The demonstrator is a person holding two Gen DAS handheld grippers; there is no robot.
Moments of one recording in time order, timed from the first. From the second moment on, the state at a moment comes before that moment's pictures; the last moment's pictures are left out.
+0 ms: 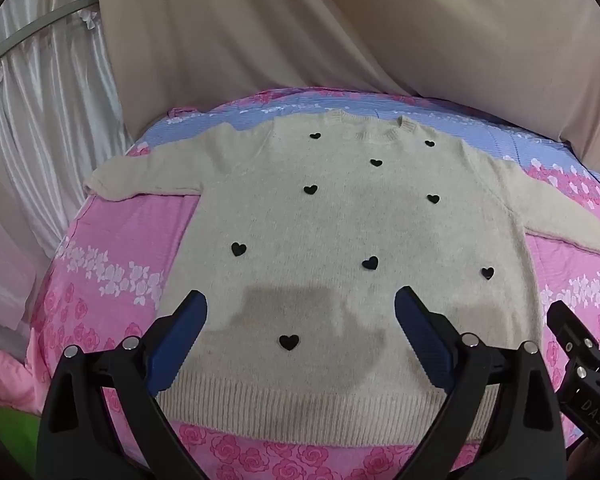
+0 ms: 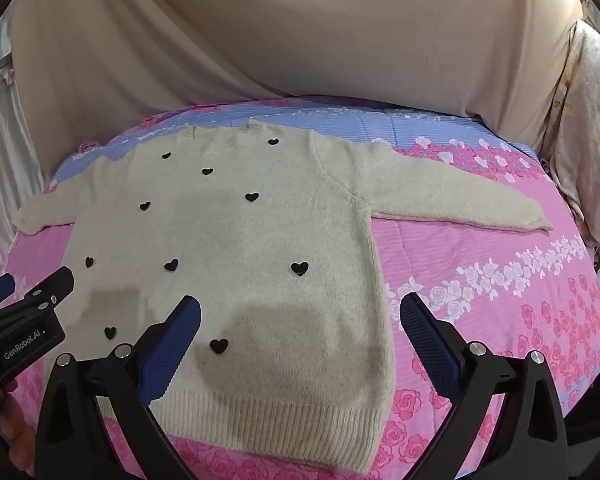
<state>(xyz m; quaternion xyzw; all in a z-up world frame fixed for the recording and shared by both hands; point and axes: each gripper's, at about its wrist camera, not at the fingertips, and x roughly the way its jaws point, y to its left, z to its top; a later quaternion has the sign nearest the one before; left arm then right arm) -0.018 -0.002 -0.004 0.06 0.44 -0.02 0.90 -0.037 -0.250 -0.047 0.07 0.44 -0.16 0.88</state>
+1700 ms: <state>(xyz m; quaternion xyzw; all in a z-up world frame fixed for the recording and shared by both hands) -0.022 0.001 -0.014 0.07 0.45 -0.01 0.89 -0.037 -0.247 -0.056 0.07 0.45 -0.14 0.88</state>
